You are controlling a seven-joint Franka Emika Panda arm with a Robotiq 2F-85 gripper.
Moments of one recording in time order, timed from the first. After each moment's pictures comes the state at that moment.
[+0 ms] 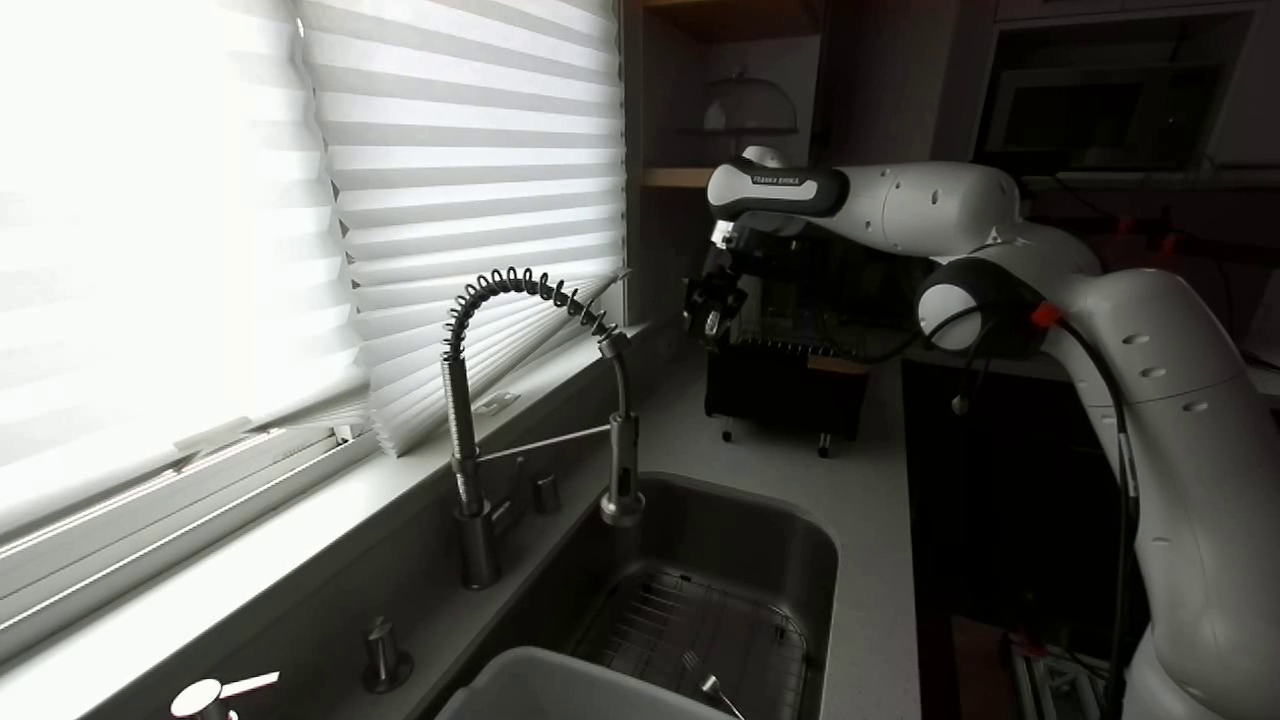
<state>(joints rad) -0.49 0.58 -0.24 -1.04 0.40 1.76 0.00</state>
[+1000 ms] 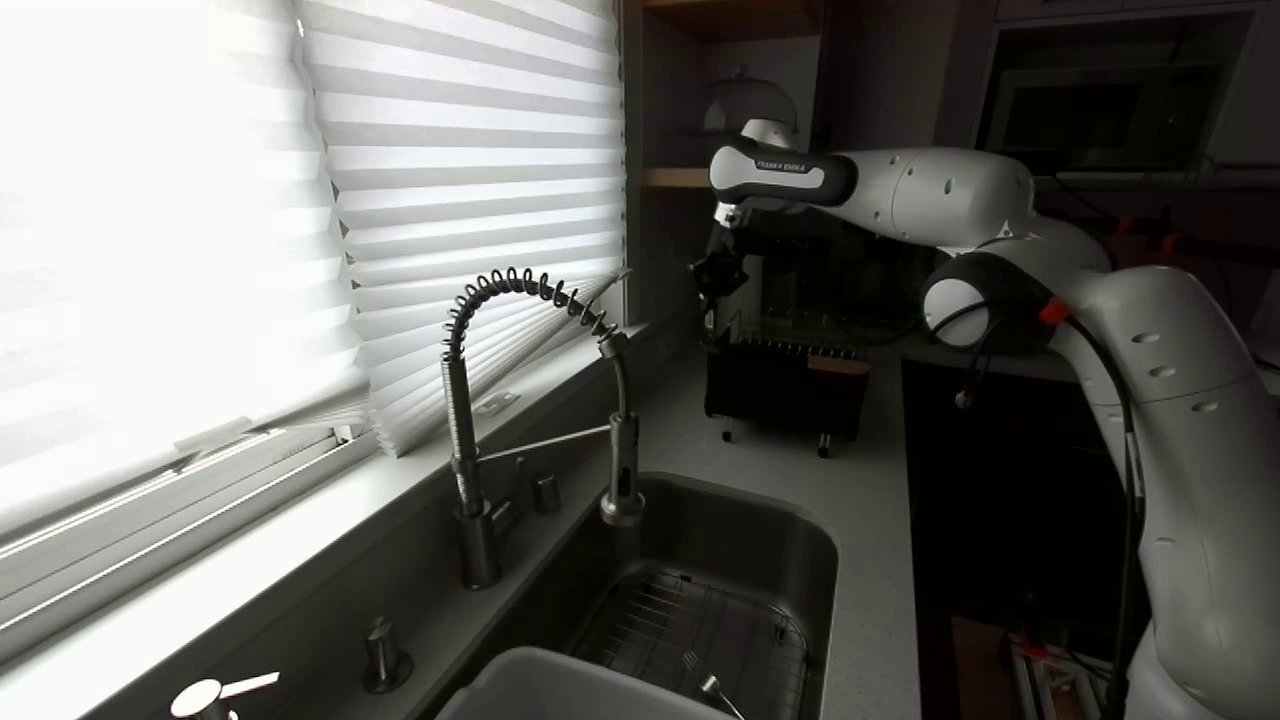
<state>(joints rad) -0.48 0.55 -0.25 -0.99 0.31 1.76 0.04</state>
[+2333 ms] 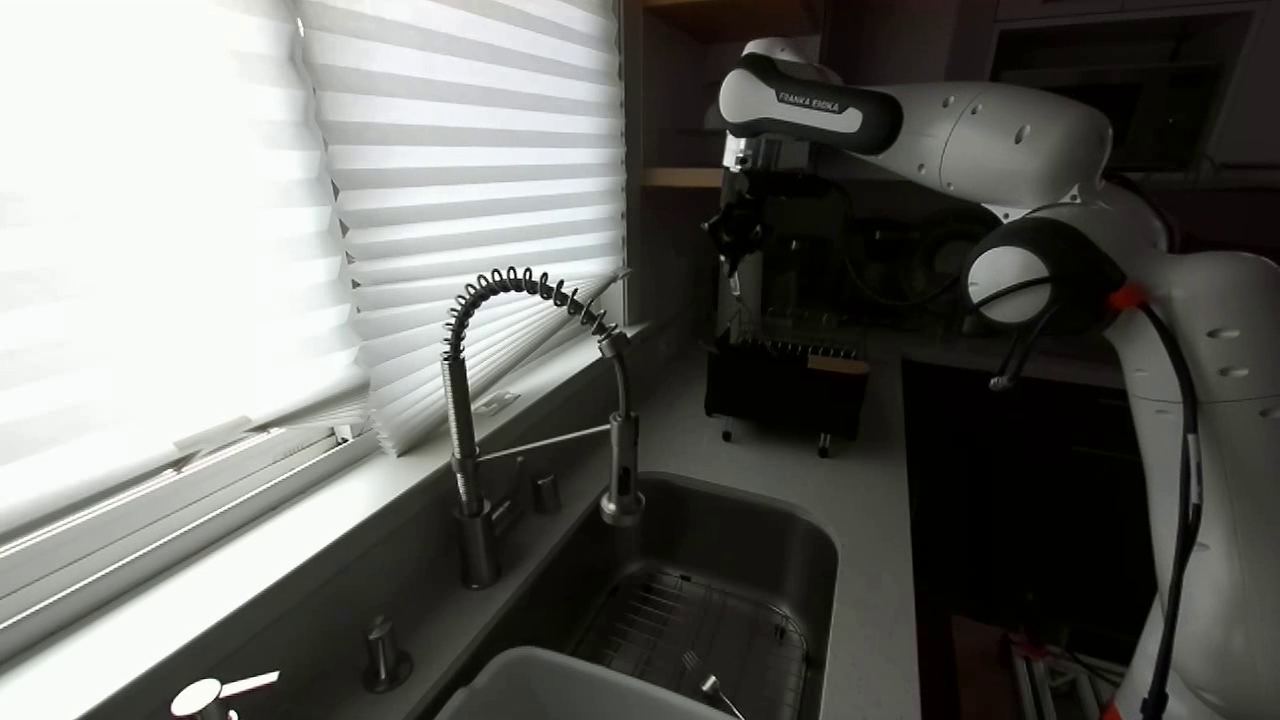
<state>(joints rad) -0.38 0.38 -0.27 -0.97 0.13 1.49 0.16</state>
